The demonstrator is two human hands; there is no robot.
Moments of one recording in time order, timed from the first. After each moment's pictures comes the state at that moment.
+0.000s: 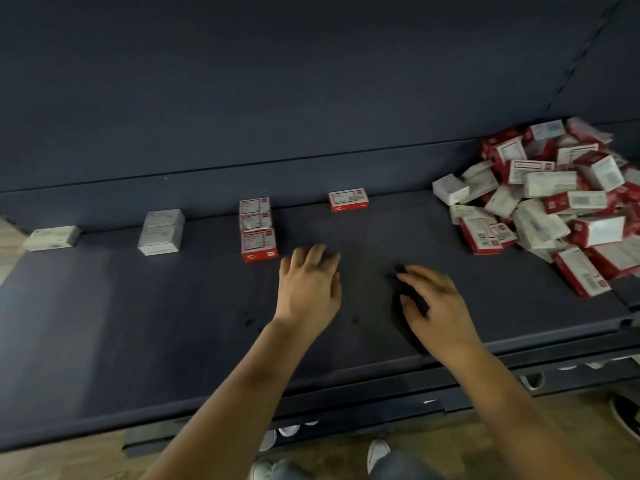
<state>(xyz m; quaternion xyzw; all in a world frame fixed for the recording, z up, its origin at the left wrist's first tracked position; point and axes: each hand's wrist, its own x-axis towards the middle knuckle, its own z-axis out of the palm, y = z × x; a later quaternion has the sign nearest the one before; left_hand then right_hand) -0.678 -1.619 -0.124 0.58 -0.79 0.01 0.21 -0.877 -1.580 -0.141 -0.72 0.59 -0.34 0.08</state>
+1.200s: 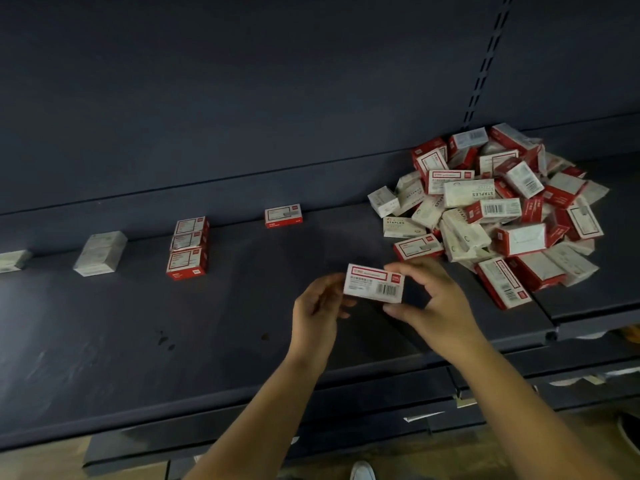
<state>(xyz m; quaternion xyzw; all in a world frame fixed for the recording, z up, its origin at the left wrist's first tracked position) -0.826 -1.584 -0.120 0.54 -0.48 -0.49 0.50 -0.991 -1.585 -0.099 -0.66 0.56 -0.40 0.29</state>
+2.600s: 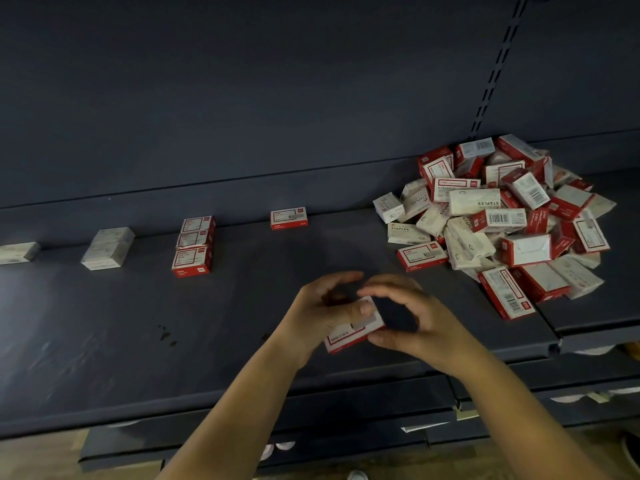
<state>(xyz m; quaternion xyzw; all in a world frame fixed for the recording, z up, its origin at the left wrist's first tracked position) -0.809 -1.586 -0.083 0.47 -0.53 -0.60 0.37 -0.988 -1.579 -0.097 -0.73 0.43 -0.32 0.42</state>
